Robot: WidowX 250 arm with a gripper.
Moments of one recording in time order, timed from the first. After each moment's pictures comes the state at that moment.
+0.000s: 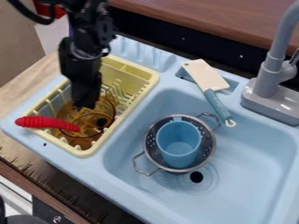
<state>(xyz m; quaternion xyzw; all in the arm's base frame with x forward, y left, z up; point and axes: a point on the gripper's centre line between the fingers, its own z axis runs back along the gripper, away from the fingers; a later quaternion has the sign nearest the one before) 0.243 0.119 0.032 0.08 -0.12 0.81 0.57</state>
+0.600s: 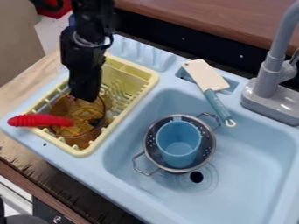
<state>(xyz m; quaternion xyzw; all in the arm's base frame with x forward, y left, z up) 0.244 0.127 0.043 0.10 -0.08 0.79 0.60</state>
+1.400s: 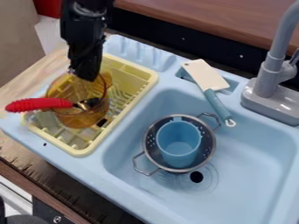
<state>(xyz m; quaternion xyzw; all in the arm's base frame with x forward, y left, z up) 0.260 0.121 0.078 0.11 -0.06 0.79 0.60</state>
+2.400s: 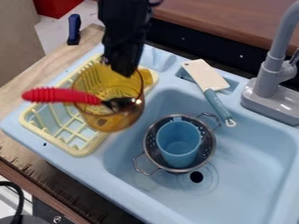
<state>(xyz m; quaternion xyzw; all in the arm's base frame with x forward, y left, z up) 0.243 0.042 0.120 0.12 -0.05 0.74 0.66</state>
